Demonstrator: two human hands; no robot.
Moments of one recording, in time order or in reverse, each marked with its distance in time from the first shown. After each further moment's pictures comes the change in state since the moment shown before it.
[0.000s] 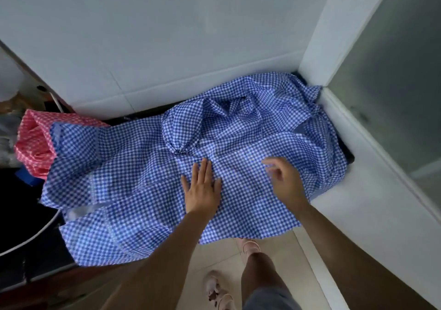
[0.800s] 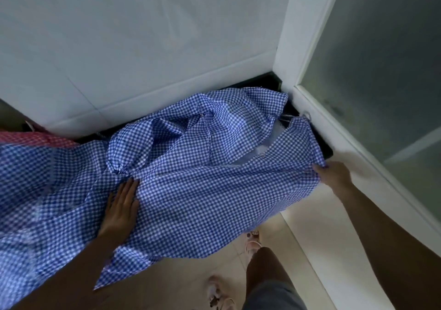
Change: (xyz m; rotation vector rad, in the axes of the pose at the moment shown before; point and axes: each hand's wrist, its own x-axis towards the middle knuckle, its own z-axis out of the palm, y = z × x) left_hand -0.003 -0.164 -0.041 0.013 0.025 0.132; right_hand 0.027 0.109 -0.124 -0.174 0.097 0.669
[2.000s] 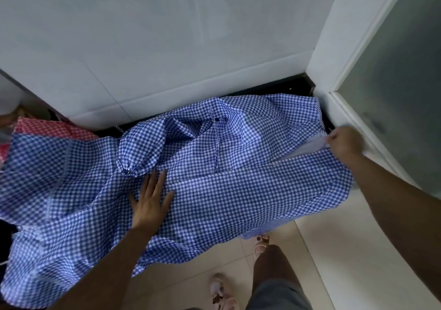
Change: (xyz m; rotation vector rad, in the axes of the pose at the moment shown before) left_hand 0.017 0.059 0.005 -0.034 -0.013 -0.231; right_hand 0.112 -0.090 0.024 -0.470 0.122 -0.253
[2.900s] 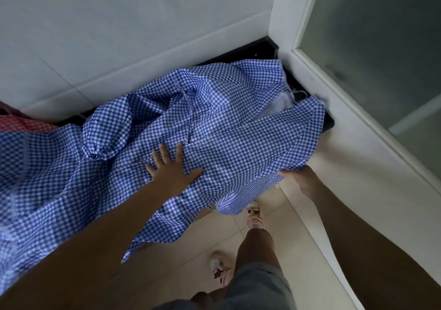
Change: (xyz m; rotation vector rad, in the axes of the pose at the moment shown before) left_hand 0.008 0.107 0.014 0.387 -0.303 0.068; right_hand -0.176 0.060 0.088 1.021 -0.462 0.332
